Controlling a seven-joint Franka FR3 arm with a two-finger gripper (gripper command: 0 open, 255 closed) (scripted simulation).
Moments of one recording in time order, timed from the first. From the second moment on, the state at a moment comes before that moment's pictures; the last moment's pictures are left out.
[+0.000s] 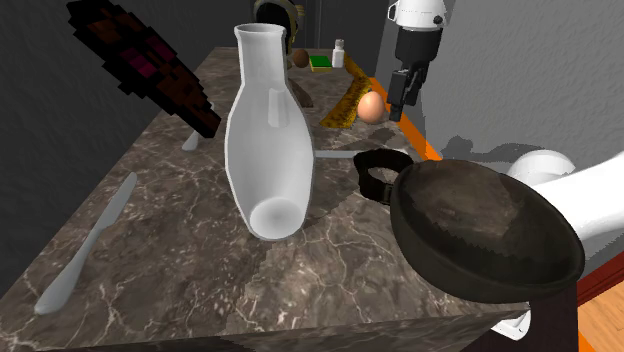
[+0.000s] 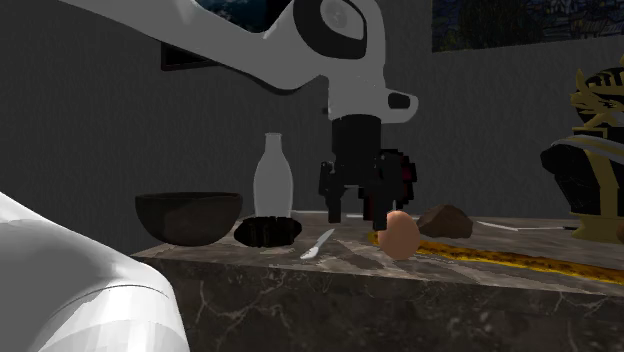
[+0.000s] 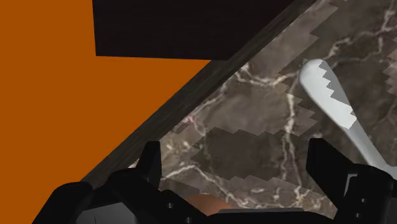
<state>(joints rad) 0.01 -0.80 0.03 -2.41 -0.02 1.55 -0.02</state>
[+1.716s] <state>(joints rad) 0.16 -0.79 0.47 -2.42 0.33 1.64 0.43</state>
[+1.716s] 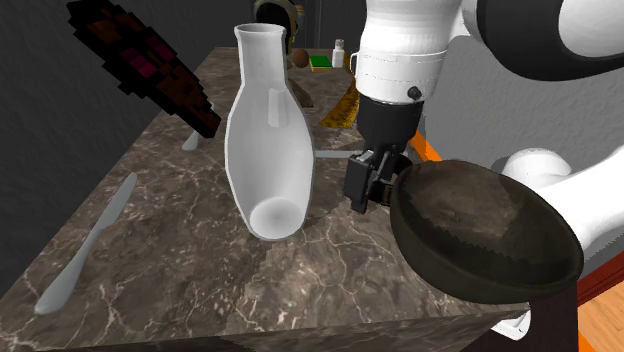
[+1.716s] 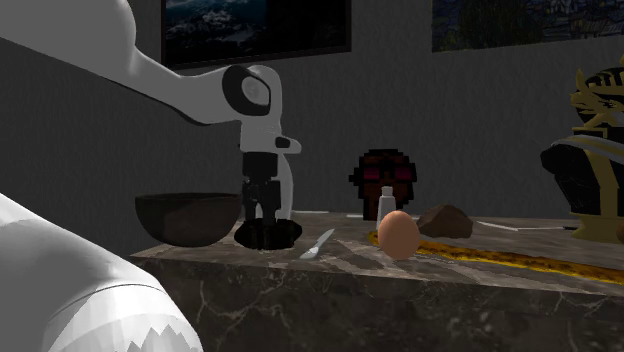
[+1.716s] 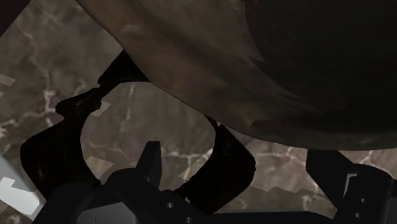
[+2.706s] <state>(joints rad) 0.17 -0.79 0.48 -2.45 0.34 1.67 0.43</state>
